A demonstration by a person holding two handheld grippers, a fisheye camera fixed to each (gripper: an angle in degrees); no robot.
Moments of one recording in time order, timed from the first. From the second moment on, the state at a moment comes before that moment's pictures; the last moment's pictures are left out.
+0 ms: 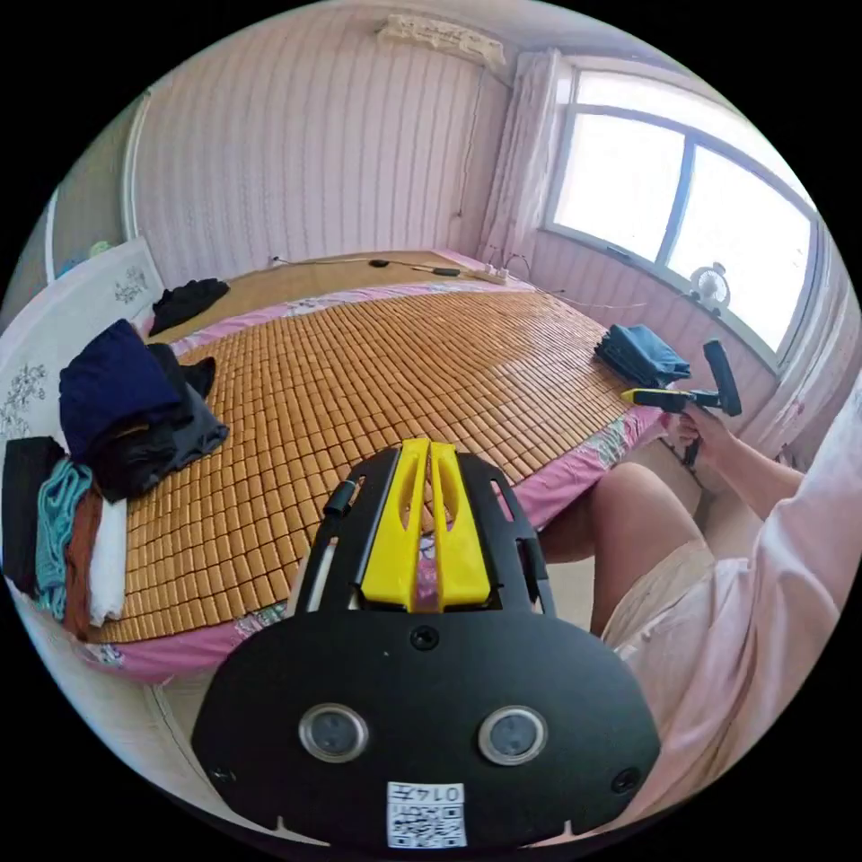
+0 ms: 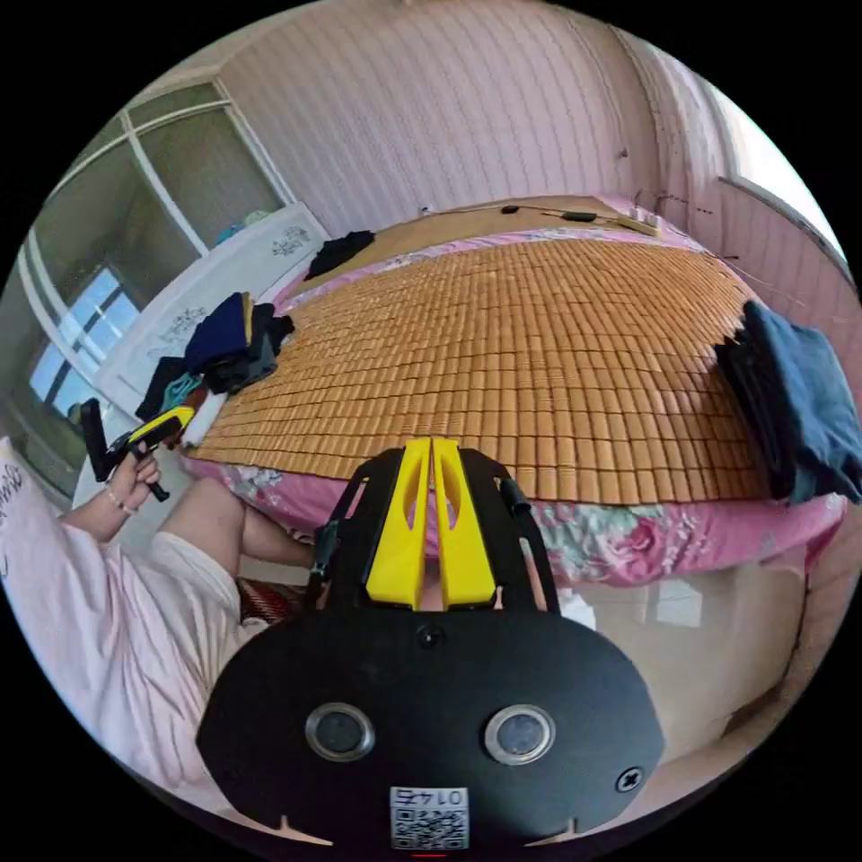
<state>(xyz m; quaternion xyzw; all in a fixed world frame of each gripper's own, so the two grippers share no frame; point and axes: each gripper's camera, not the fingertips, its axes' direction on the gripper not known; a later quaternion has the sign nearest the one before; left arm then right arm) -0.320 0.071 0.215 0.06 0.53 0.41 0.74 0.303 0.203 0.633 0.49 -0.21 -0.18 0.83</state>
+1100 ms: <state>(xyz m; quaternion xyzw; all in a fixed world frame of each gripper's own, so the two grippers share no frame) -0.850 -0.105 0.478 0.09 0.34 0.01 0.93 -0.566 0.219 0.663 0.42 0.14 -0.72 0.54</state>
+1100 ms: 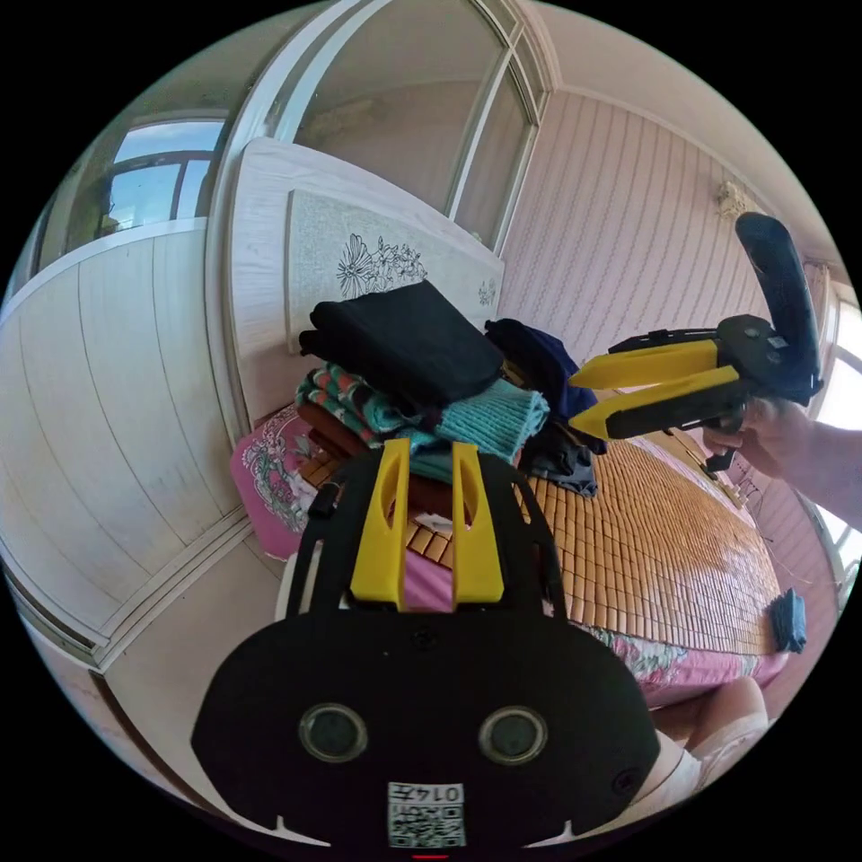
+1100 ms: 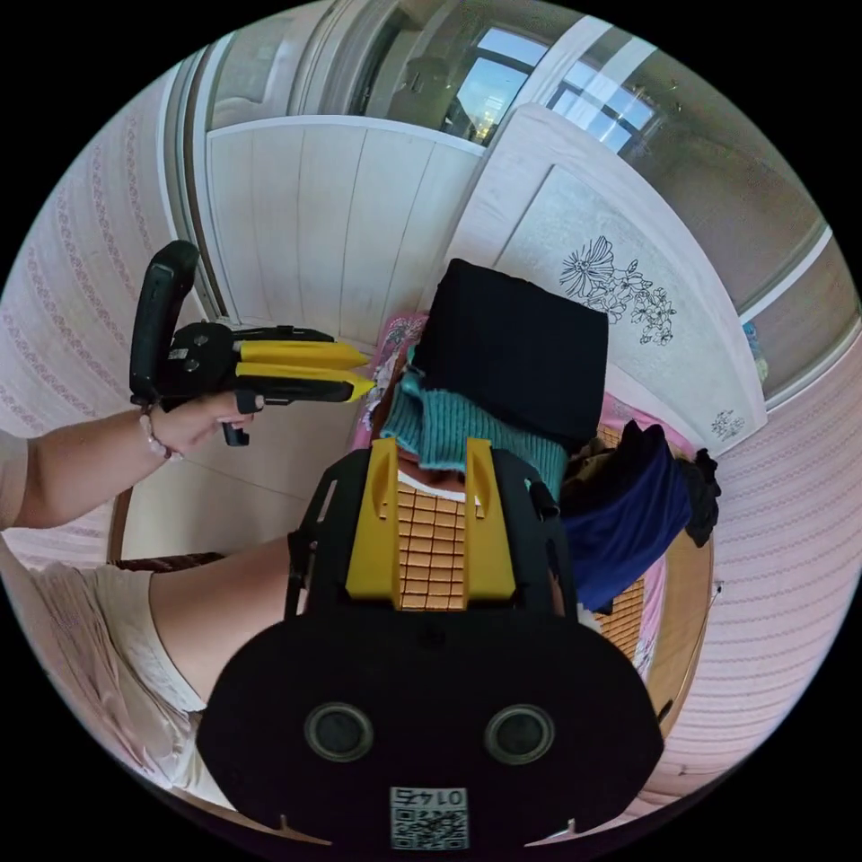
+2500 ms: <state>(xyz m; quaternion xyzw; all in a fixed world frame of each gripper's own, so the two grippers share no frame) -0.940 -0.205 0.499 0.09 0.43 0.09 0.89 -0.235 0.152 0.489 0.58 -0.22 -0.47 0.63</state>
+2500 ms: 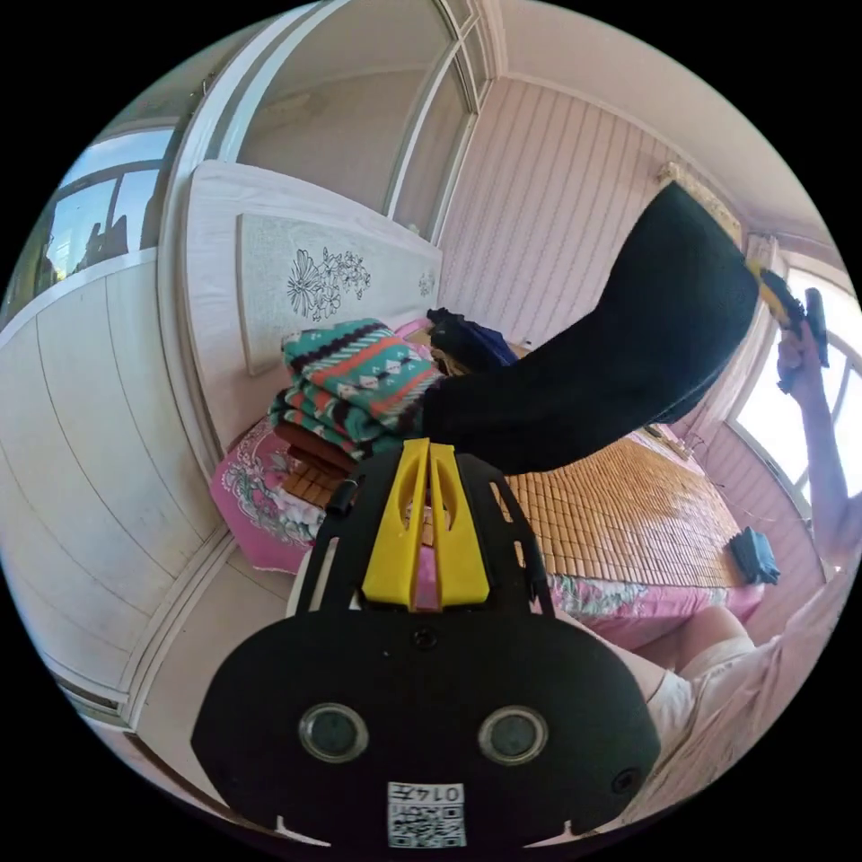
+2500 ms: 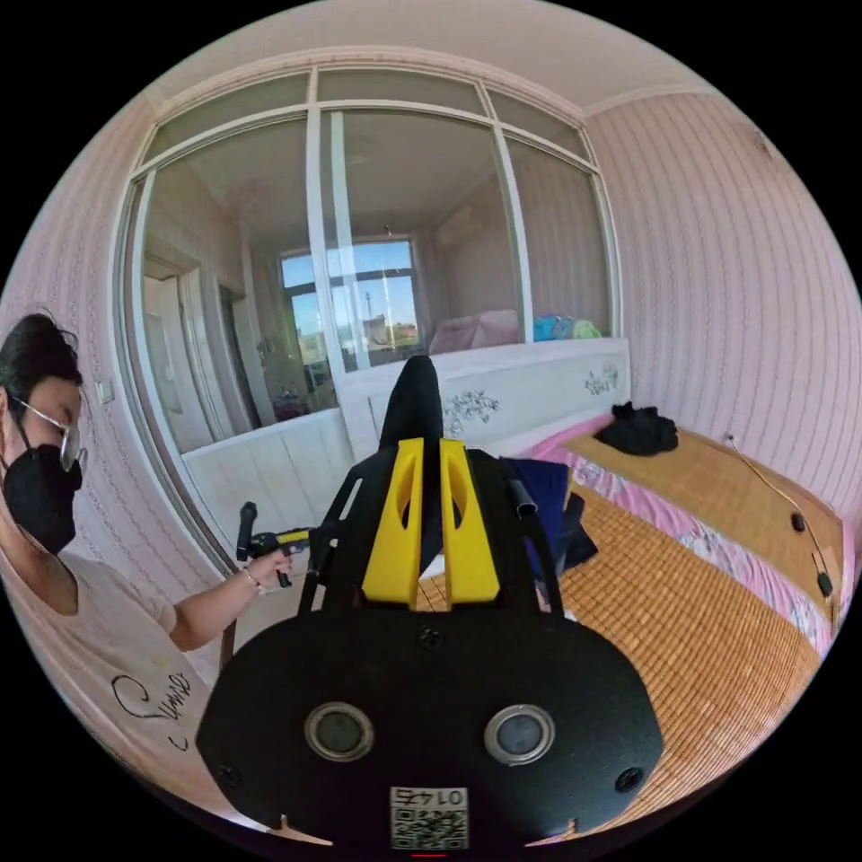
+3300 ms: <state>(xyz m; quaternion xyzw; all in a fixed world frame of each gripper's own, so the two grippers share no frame) -0.708 -0.184 0.549 -0.08 0.46 0.21 0.86 -0.237 -0.011 0.638 0.36 -0.03 -0.49 0.80</state>
